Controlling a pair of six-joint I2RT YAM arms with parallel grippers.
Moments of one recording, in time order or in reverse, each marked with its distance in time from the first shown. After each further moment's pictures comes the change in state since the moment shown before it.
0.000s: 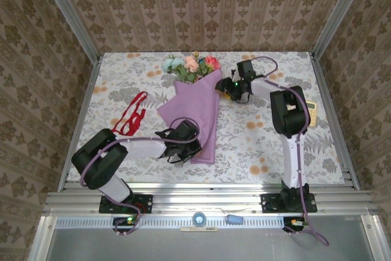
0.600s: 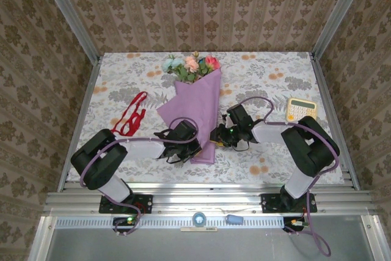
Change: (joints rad) left arm 0.012 -0.006 -0.021 0.037 0.021 0.001; right arm 0.294 -0.506 -0.767 0.250 0.006 0.198
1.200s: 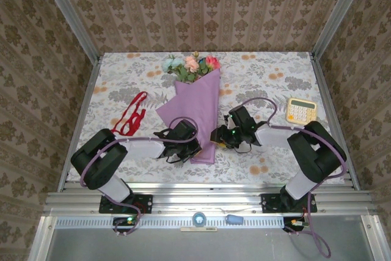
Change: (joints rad) left arm 0.010 -0.003 0.001 0.000 0.012 0.007; right arm 0.024 -0.081 -0.061 -0.007 0.016 0.005
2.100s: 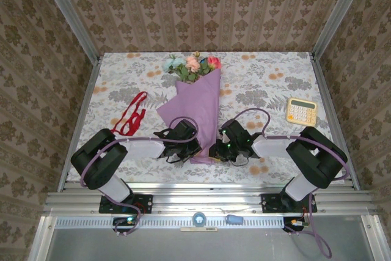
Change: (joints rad) left arm 0.000 -0.002 0.002 -0.003 0.000 0.012; right arm 0.153 -0.030 -0.088 0.042 0.049 0.115
